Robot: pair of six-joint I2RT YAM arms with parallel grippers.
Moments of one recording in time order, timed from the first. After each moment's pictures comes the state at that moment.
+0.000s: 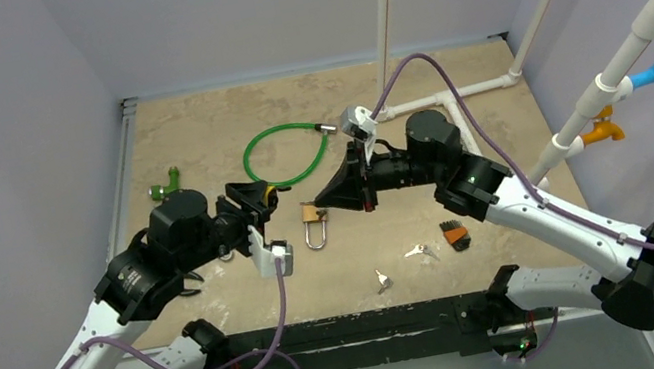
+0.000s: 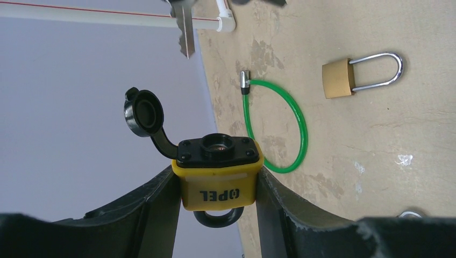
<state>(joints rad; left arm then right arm) -0.76 0.77 1.07 -0.77 0.17 1.36 0.78 1.09 1.03 -0.04 -0.66 0.26</state>
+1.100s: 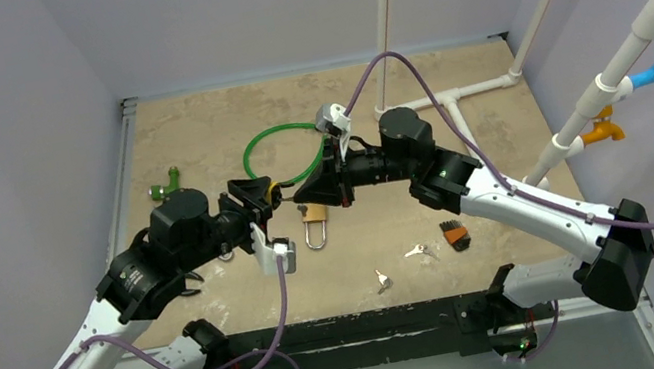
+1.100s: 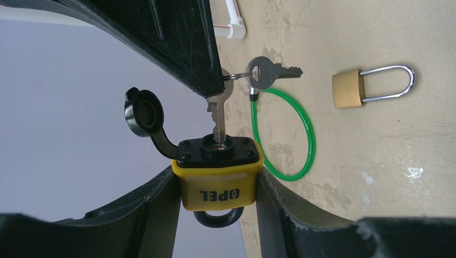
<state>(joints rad) -0.78 0.77 1.07 -0.73 0.16 1.34 0.83 1.25 1.10 0.05 -0.61 0.26</state>
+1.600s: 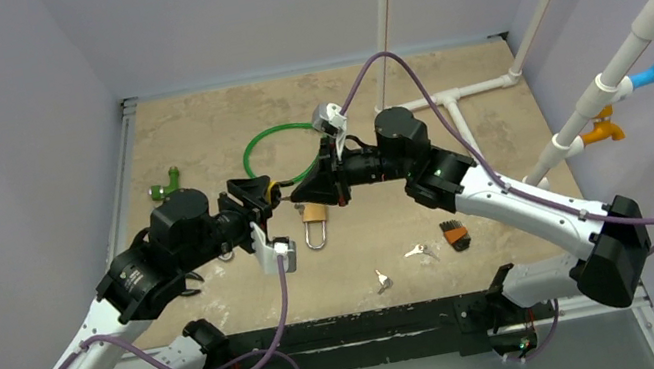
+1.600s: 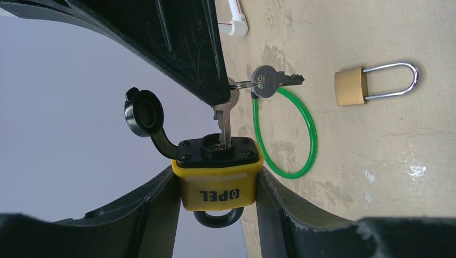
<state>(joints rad) -0.79 0.77 1.07 -0.72 0.15 1.34 0.83 1.28 1.10 0.08 -0.61 0.28</state>
